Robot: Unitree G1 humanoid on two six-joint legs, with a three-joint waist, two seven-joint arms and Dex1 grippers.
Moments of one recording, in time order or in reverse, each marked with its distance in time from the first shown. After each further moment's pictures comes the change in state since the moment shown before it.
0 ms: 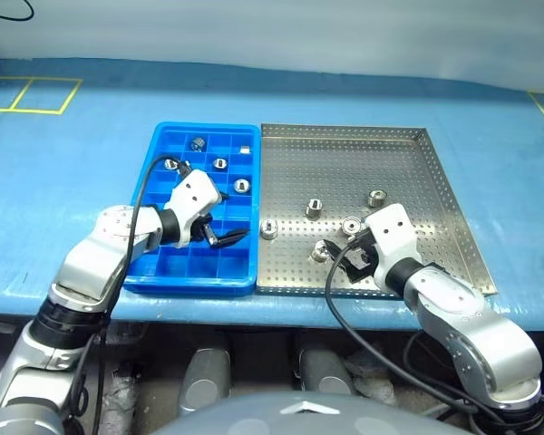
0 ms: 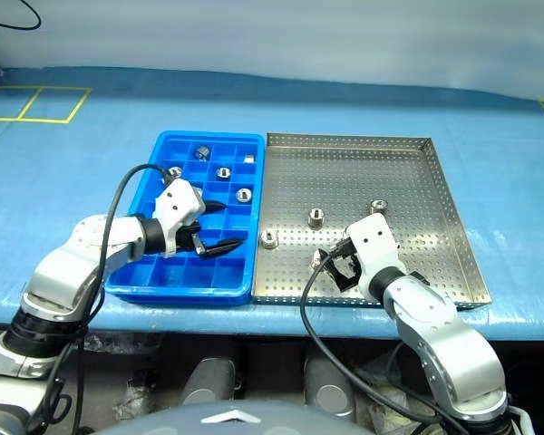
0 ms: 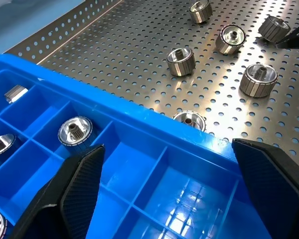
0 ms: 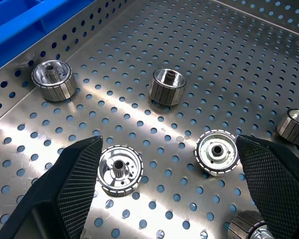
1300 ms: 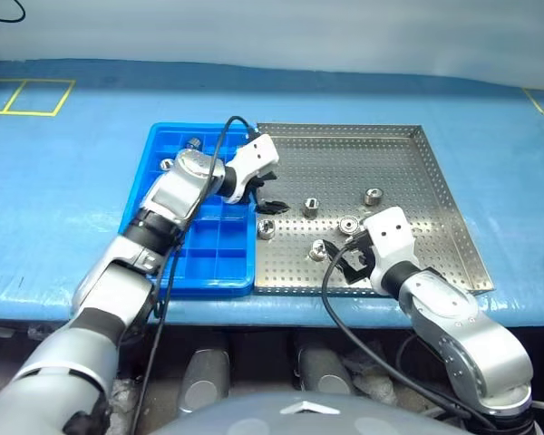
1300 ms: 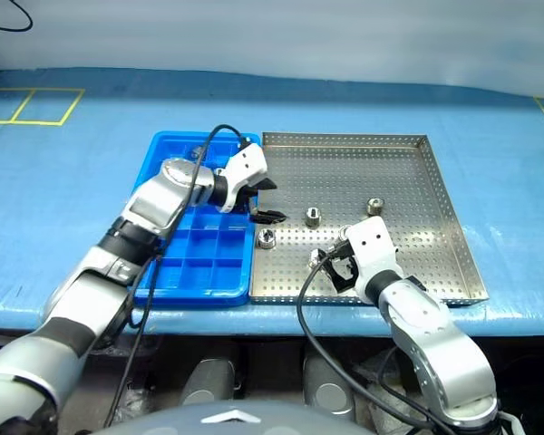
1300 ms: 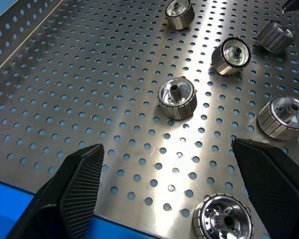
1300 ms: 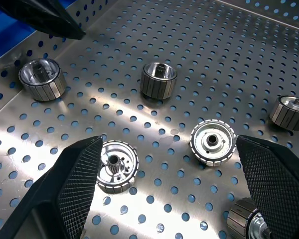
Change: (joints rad) left arm -0.575 -0.340 -0.233 0.809 0.218 -0.201 -0.226; right arm 0.022 0.061 0.019 -0.011 -0.056 -0.006 -0.026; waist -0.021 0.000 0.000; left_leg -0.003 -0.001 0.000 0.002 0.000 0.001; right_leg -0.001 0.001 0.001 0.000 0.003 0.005
